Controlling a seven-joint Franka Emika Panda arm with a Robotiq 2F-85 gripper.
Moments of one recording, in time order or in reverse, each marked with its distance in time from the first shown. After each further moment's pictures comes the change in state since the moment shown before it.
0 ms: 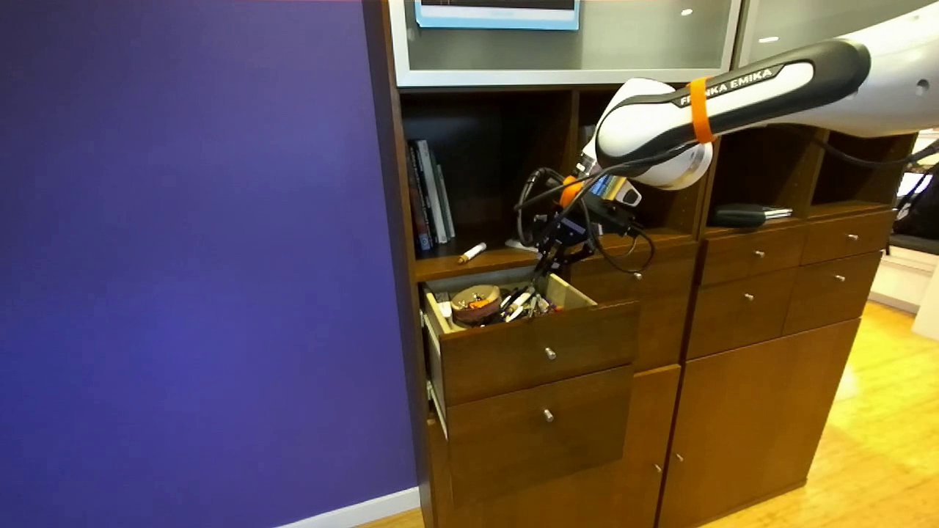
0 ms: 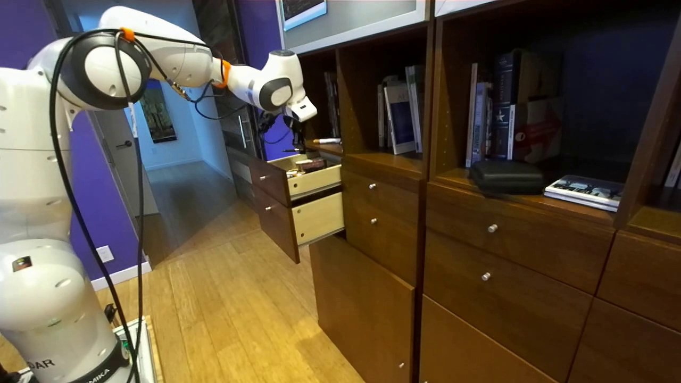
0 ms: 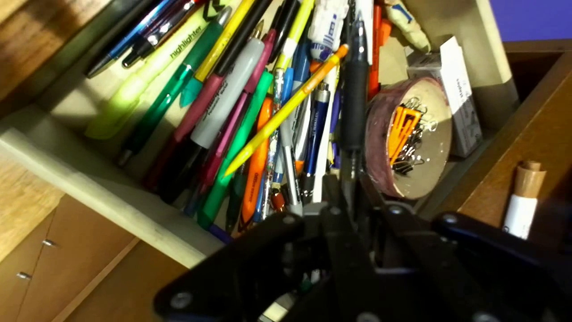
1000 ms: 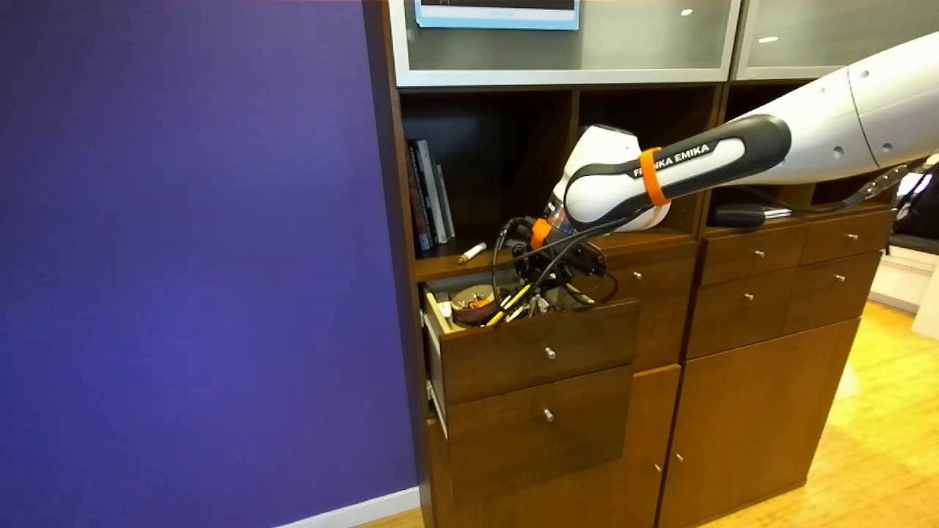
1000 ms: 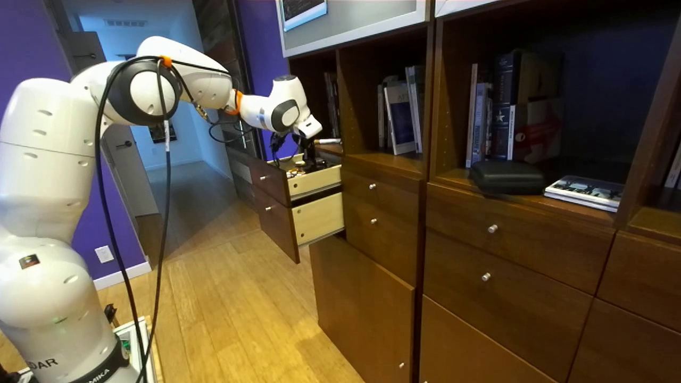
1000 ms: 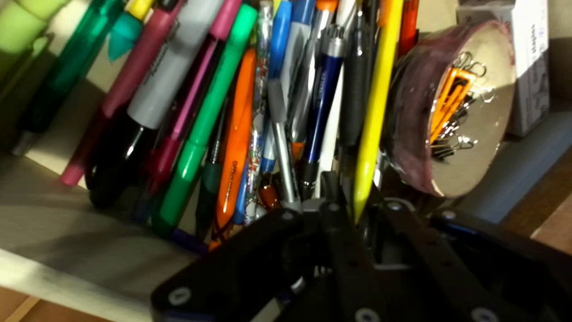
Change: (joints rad) arm 0.069 0.168 -0.042 0.074 -0.162 0.138 0.111
